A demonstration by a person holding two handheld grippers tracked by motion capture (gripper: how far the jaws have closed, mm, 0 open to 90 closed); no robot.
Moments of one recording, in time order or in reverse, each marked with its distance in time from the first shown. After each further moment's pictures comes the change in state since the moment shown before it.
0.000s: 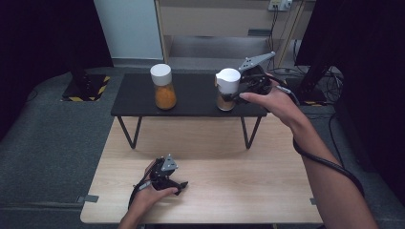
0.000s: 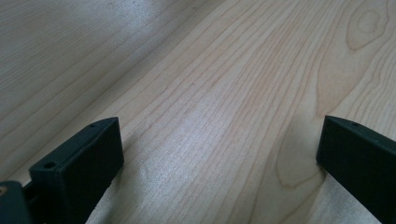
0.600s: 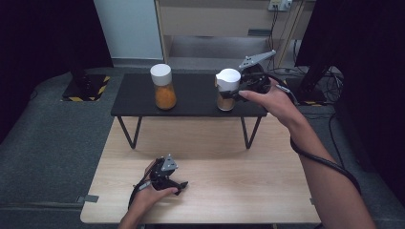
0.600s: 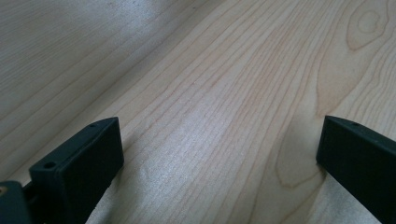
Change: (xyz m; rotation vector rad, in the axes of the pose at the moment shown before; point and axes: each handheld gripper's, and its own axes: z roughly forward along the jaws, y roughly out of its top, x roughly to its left) left arm 0.000 0.000 0.000 0.000 0.000 0.000; right arm -0.007 -0.001 0.002 -0.023 0.034 0.035
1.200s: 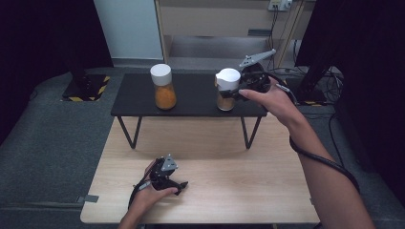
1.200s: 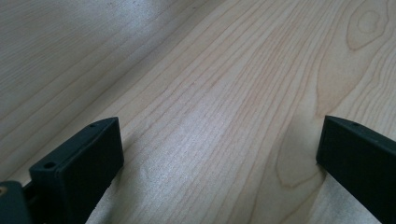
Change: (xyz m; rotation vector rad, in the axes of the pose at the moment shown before) left arm 0.000 0.000 0.000 0.000 0.000 0.000; right arm -0.005 0.000 0.001 -0.002 0.015 0.016
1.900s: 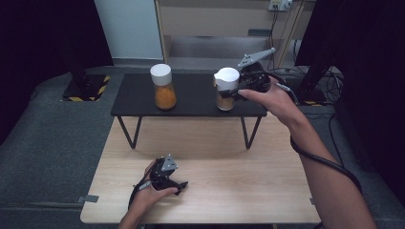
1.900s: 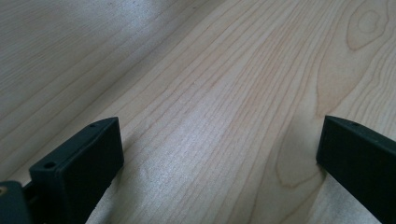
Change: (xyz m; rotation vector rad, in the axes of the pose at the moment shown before) left arm 0.000 0.000 0.000 0.000 -0.001 -0.001; right arm 0.007 0.009 -0.004 0.005 -0.001 -0.037
